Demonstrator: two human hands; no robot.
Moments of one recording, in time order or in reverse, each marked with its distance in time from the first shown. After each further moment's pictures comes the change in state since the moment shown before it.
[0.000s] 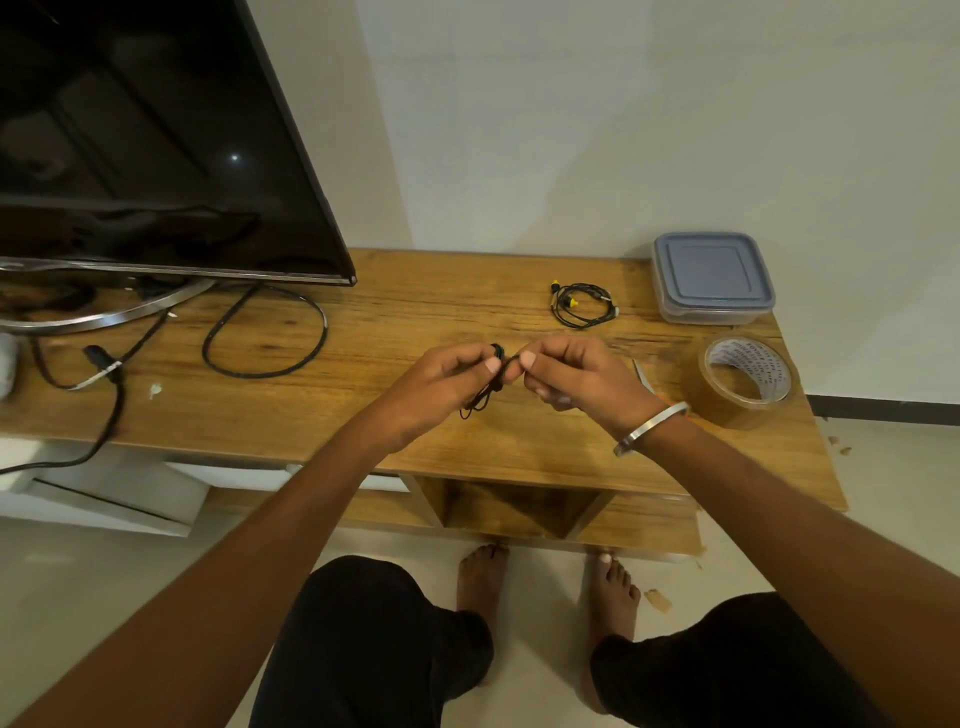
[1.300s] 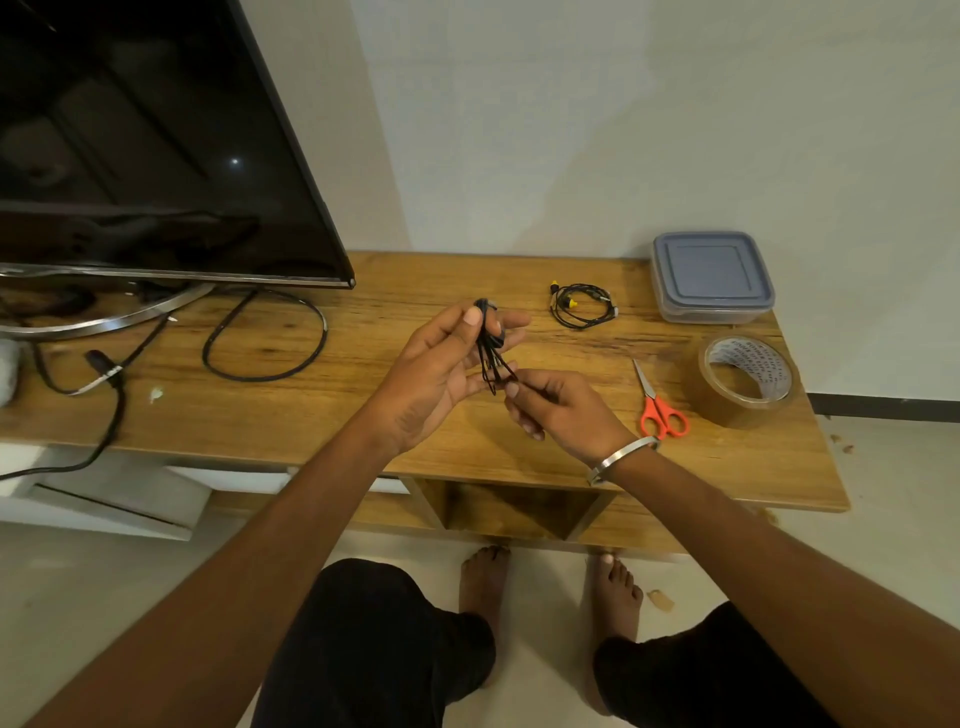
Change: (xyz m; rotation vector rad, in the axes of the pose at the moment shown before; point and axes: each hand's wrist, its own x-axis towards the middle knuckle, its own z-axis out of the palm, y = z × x) left_hand 0.001 0.017 0.008 -0.528 0.025 0.101; right_hand -0.002 0.038 0.023 -0.049 0.093 0.034
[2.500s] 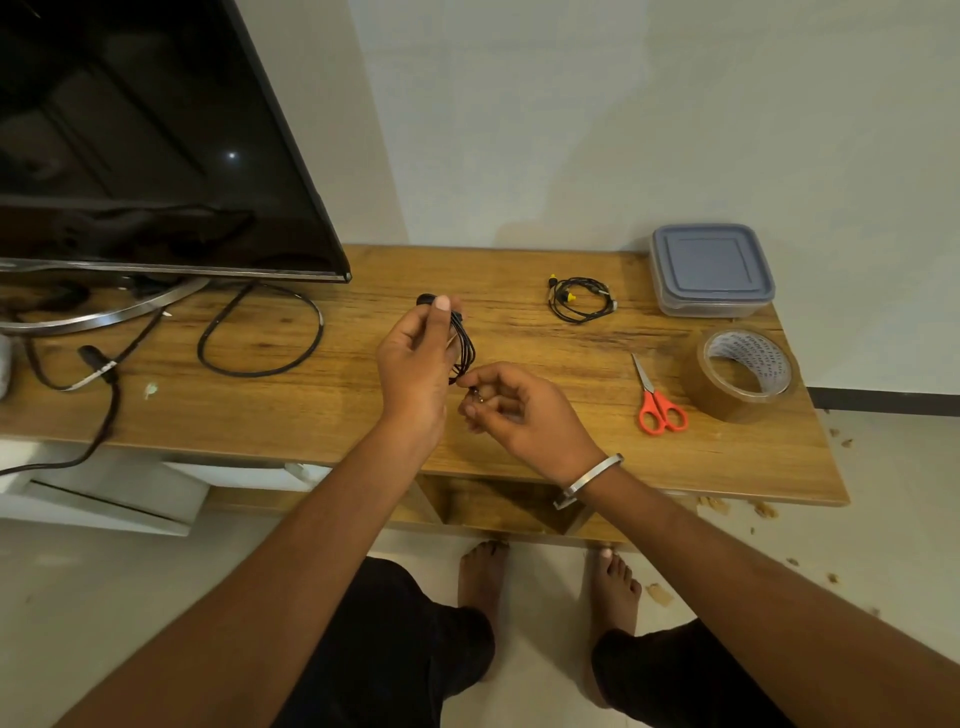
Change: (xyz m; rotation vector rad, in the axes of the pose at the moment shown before) left_hand 0.016 -0.025 0.008 -0.010 0.704 0.134; right_hand -0.004 -0.003 0.033 -0.047 0.069 -0.116
